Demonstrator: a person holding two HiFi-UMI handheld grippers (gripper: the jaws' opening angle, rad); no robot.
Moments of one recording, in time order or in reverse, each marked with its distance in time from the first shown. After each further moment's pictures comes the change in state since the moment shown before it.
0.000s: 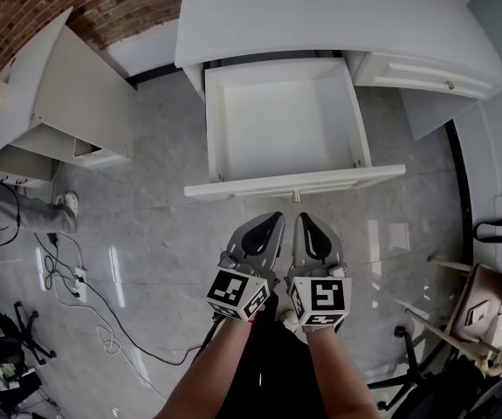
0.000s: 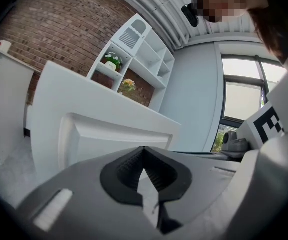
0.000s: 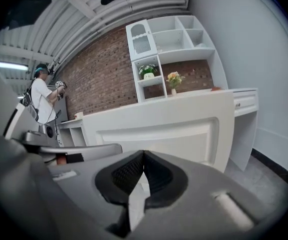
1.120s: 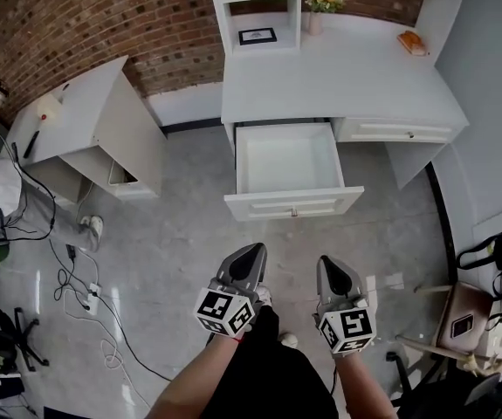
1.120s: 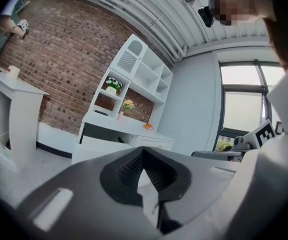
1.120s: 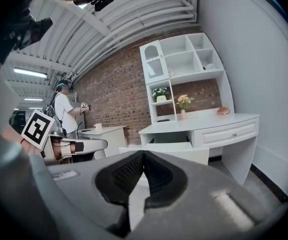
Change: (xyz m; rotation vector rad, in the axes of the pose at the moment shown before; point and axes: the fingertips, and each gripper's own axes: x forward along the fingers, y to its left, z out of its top) left arm -0.130 -0.070 0.113 0.008 -0.094 0.065; right arm -0.173 0.023 0.109 -0.061 -0.083 0.127
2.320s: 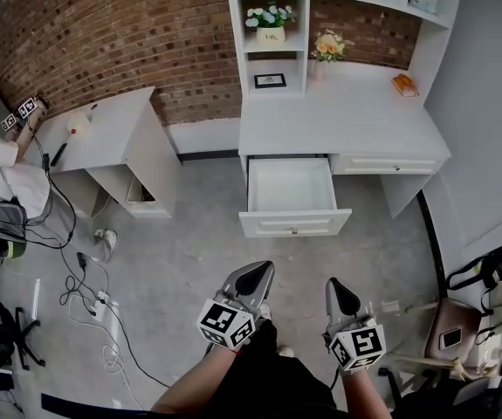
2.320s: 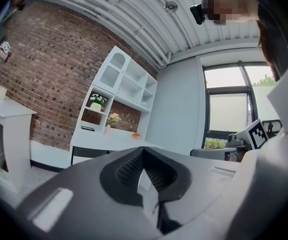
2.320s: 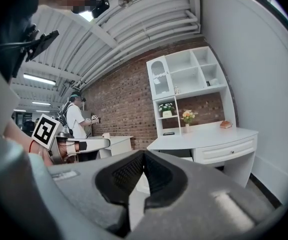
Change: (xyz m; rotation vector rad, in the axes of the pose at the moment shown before) left arm -0.069 -0.092 0.091 0.102 -0.054 -0.100; right arm -0.104 0.034 0.096 -0.026 -0.084 0.057
